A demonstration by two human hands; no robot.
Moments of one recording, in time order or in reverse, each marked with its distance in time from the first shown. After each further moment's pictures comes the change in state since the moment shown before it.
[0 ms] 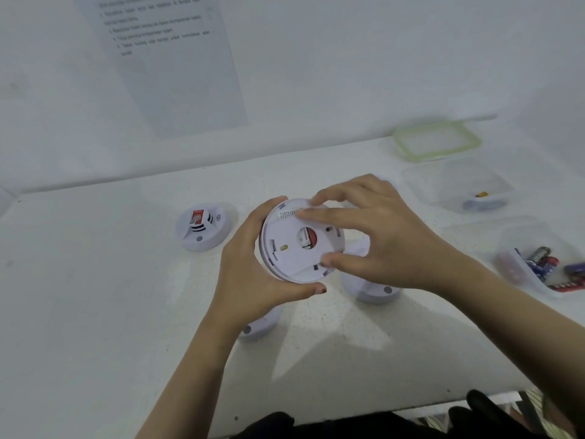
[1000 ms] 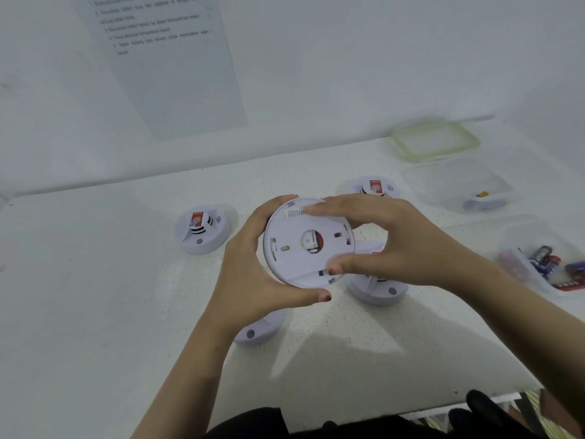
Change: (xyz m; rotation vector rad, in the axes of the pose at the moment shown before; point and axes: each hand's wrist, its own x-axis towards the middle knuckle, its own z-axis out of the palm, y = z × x) left_hand 0.004 0.005 -0.009 -0.151 -0.068 -0.011; right_hand -0.002 0.000 -0.006 0.491 -0.086 0.169
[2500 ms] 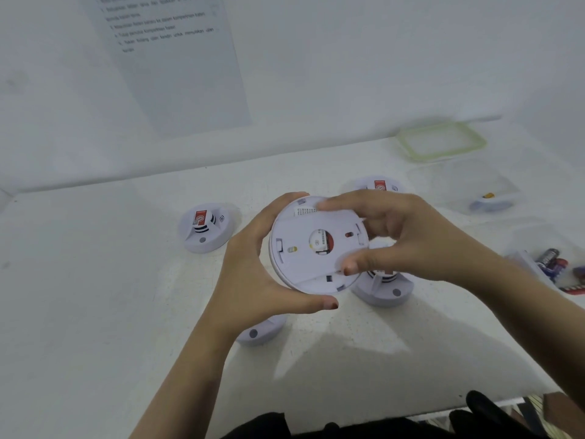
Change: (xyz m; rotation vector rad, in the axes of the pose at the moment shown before) left_hand -0.001 0.013 -0.004 -0.008 -0.040 0.023; right_hand 0.000 -0.009 -0.008 0.356 -0.077 0.141
